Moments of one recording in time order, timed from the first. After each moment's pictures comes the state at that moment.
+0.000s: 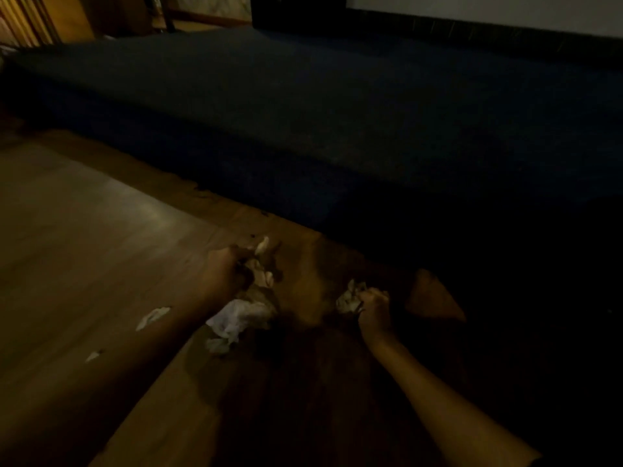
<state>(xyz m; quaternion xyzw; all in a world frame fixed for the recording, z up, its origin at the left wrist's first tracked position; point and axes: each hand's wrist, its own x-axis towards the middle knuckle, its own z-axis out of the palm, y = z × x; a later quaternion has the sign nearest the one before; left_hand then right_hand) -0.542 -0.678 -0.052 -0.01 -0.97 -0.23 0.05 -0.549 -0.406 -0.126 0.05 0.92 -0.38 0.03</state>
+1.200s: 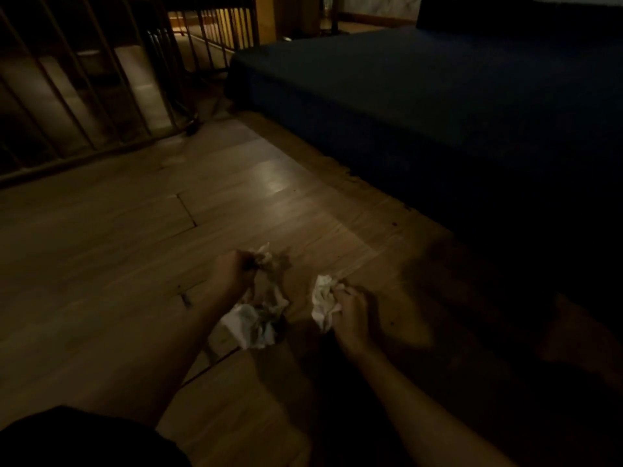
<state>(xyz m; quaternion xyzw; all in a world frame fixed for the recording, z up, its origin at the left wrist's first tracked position) -0.350 -0.833 -0.054 0.27 -0.93 -0.23 0.11 -0.421 -0.622 -0.097 -0.28 0.91 -0.32 0.01</state>
